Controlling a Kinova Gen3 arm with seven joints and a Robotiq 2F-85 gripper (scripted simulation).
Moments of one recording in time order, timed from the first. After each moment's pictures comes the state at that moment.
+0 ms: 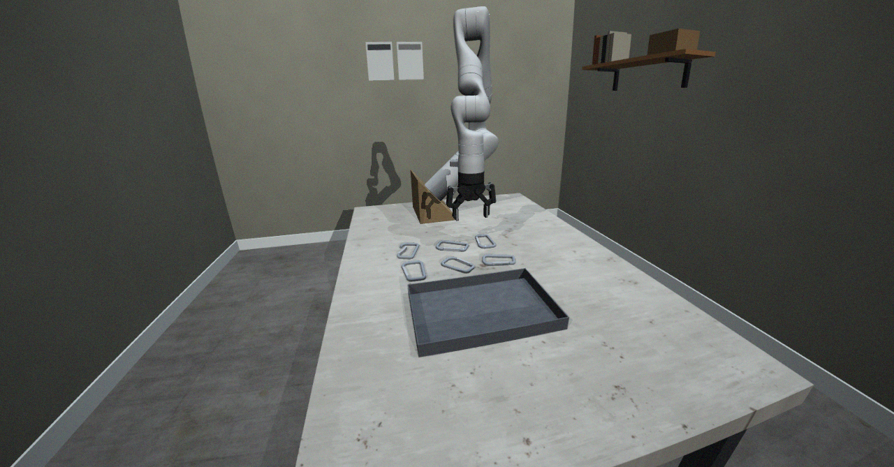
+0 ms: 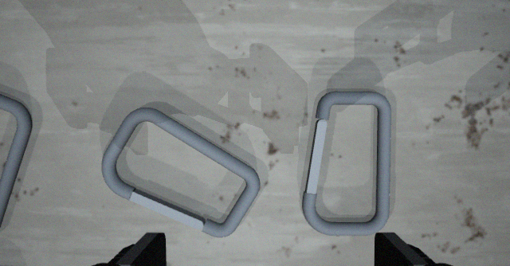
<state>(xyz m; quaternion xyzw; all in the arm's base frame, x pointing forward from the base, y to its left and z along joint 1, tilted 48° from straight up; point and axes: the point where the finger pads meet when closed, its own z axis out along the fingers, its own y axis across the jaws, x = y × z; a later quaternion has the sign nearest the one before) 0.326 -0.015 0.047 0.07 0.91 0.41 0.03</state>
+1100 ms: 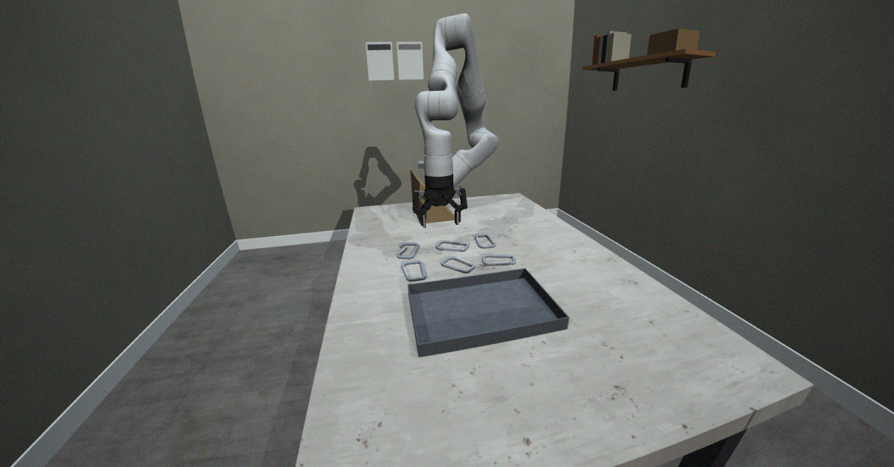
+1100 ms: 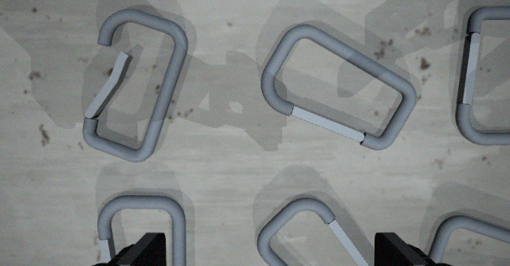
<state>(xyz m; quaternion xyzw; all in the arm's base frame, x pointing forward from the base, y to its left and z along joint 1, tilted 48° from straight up) 0.366 -0.101 -0.026 0.08 0.91 0.41 0.02</state>
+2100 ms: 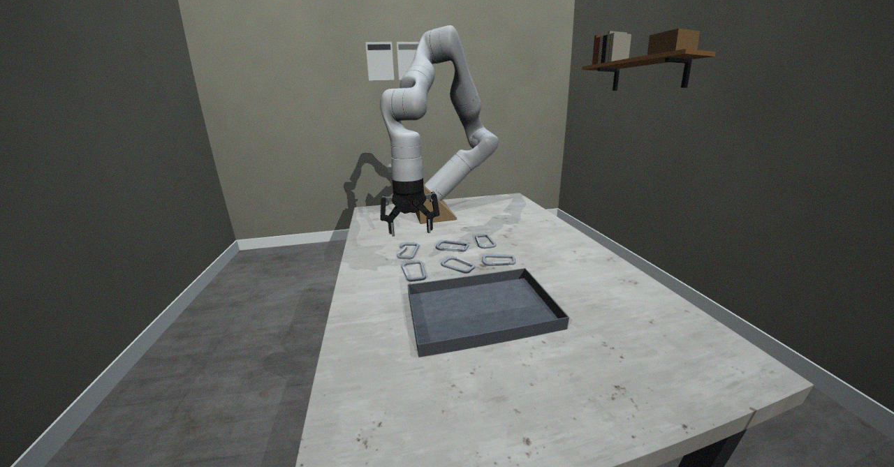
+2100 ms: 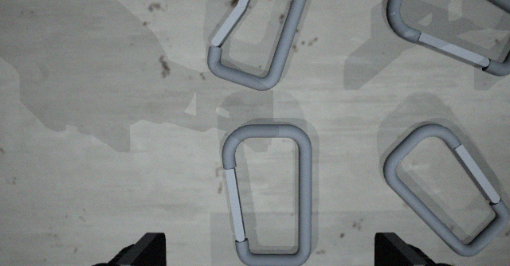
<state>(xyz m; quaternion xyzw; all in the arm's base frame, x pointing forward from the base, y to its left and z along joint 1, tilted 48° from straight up) 0.402 -0.169 -0.088 0.09 0.91 0.40 0.02</state>
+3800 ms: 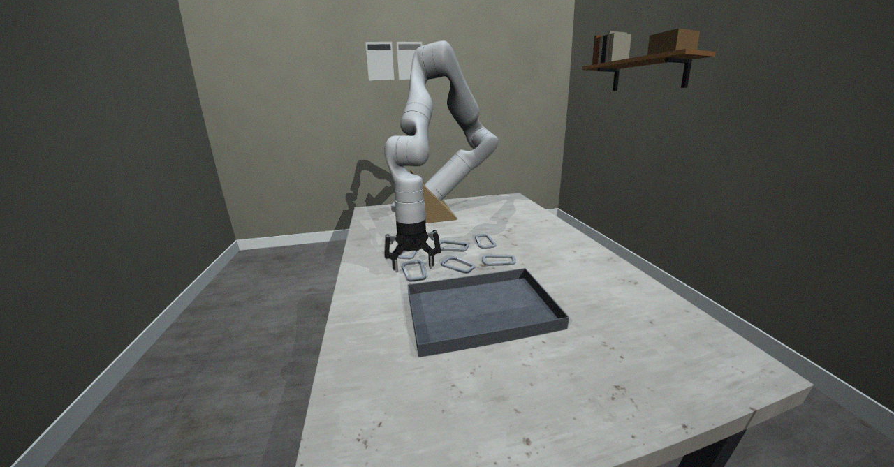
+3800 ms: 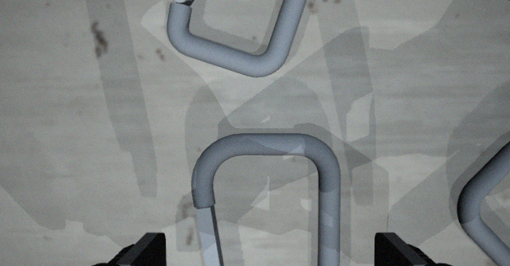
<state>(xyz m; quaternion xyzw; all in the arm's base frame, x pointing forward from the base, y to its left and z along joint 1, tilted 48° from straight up) 0.413 -0.091 -0.158 0.09 0.91 0.40 0.02</state>
